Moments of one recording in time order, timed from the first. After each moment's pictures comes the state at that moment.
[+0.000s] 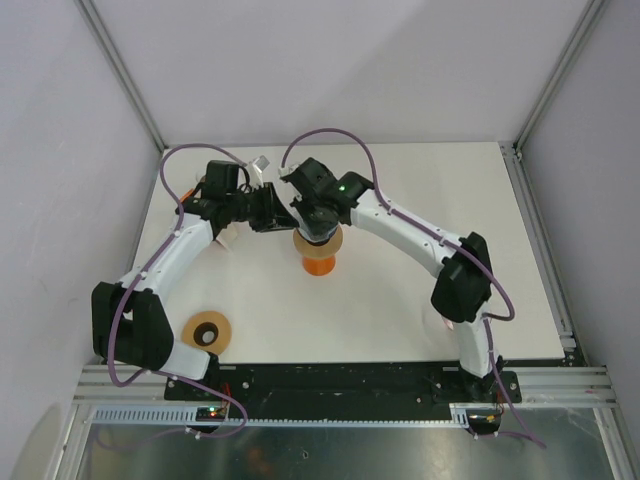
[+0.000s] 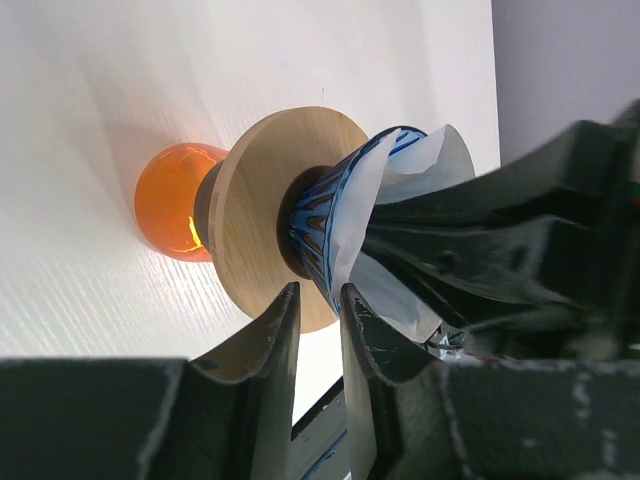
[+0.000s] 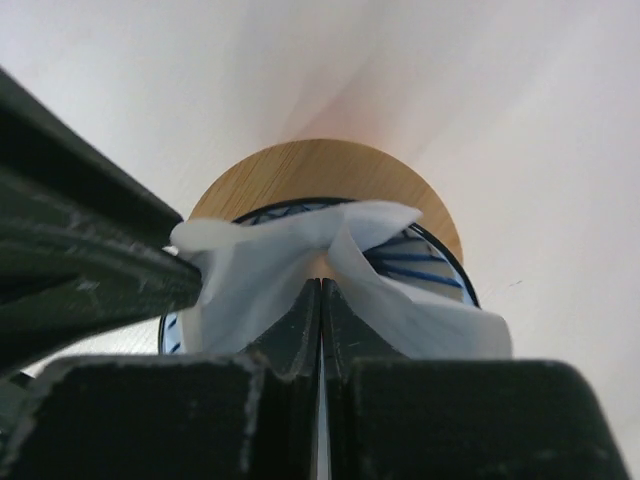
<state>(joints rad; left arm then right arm) -0.24 1.44 1.16 -0.47 0.65 -0.48 0.87 2.05 2.01 -0.95 0.13 0.15</state>
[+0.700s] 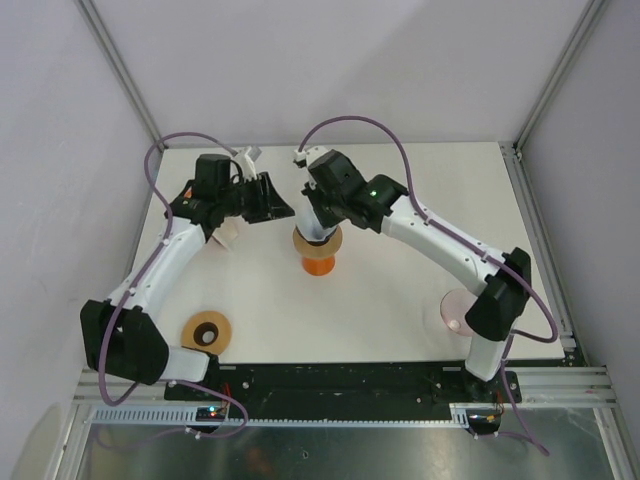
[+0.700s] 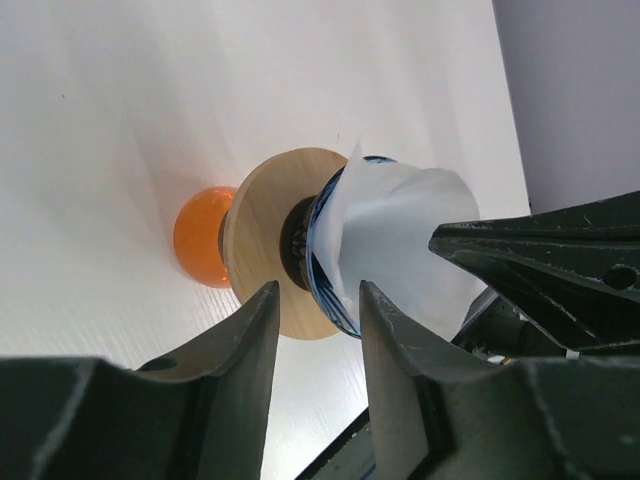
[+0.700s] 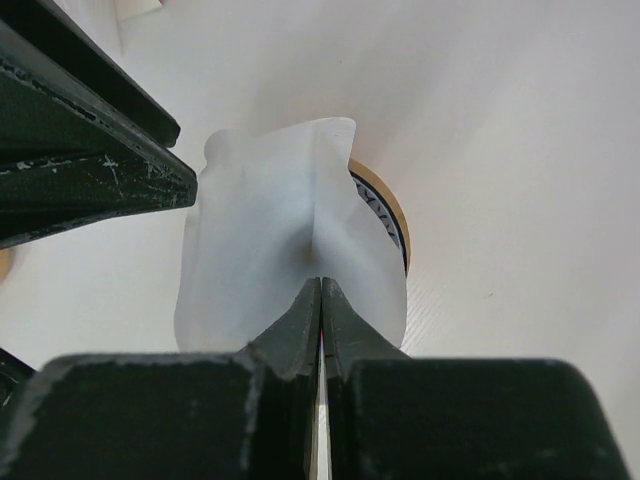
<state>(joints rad) -0.24 1.38 1.19 -0.48 0.56 -0.43 0.87 1.81 1.85 -0.79 0.17 0.16</state>
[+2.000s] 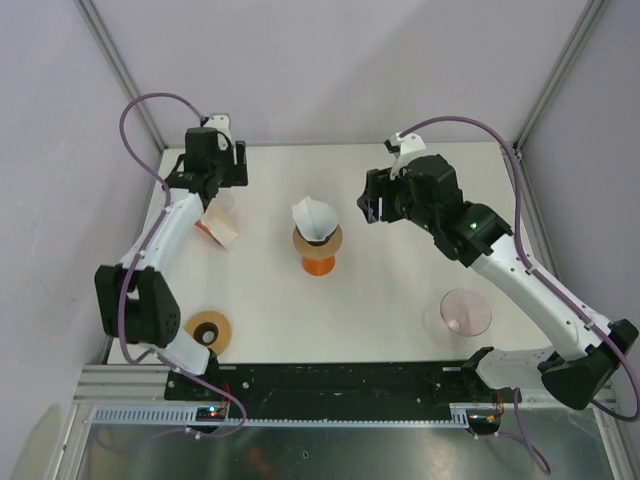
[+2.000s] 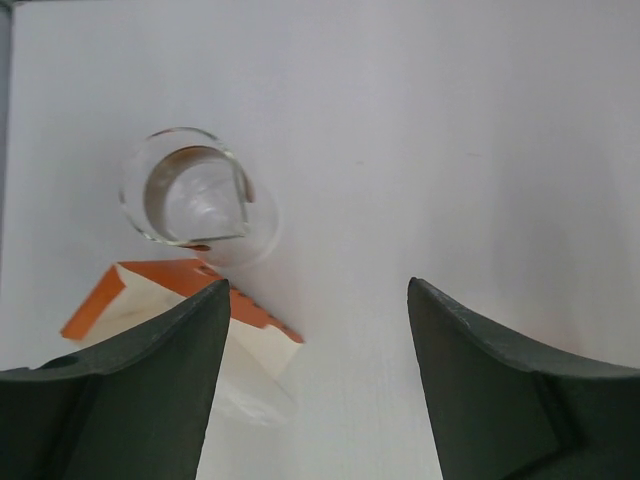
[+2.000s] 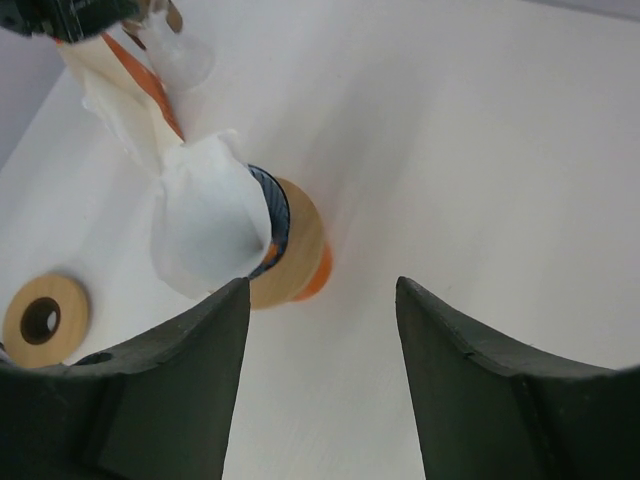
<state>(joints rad) -0.13 1.55 1.39 -0.39 -0.07 -0.05 0.70 1.26 1.42 -0.53 0.12 0.27</state>
